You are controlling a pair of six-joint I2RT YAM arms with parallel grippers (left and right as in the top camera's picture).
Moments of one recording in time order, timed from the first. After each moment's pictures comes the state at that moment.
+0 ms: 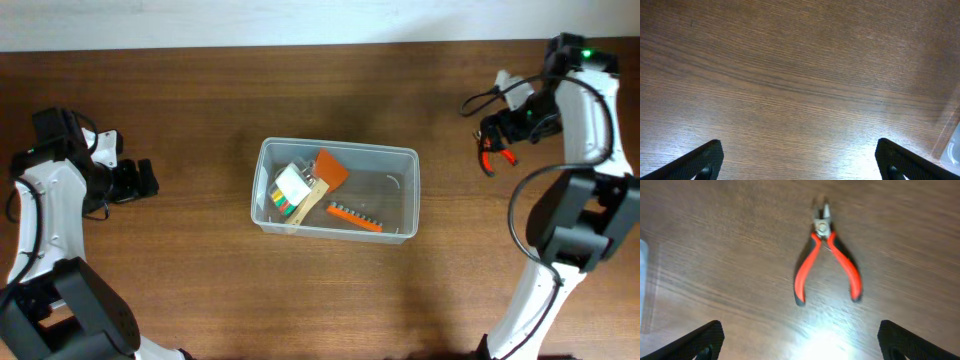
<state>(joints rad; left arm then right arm) 0.40 1.74 1.38 -0.98 0.13 0.16 -0.27 2.26 2.08 -1.34 -0.13 -0.58</state>
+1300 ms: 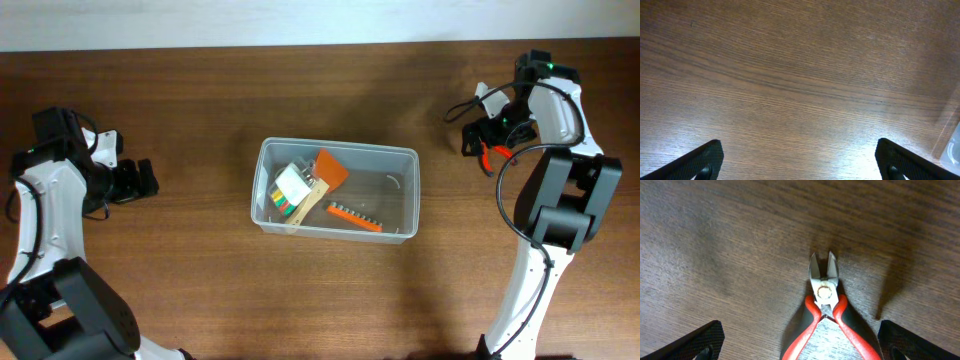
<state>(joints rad) 0.40 1.74 1.38 -0.98 0.13 0.16 -0.24 2.43 2.08 -1.19 -0.14 -0.55</state>
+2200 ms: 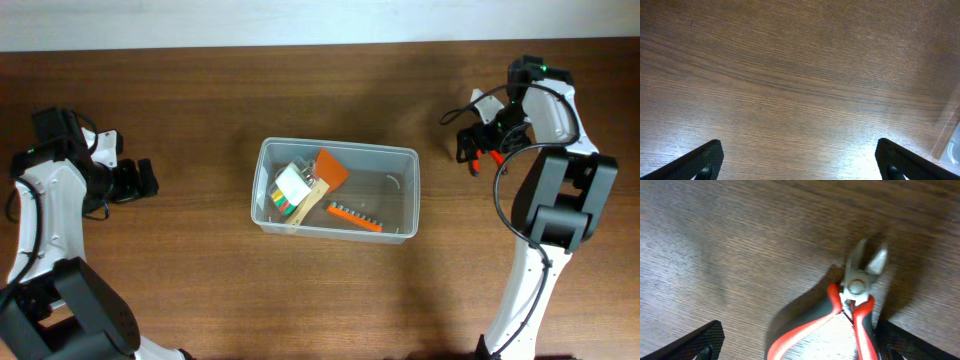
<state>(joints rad) 0.40 1.74 1.38 -0.98 0.13 0.16 -0.22 2.43 2.05 -1.23 -0.14 -0.50</state>
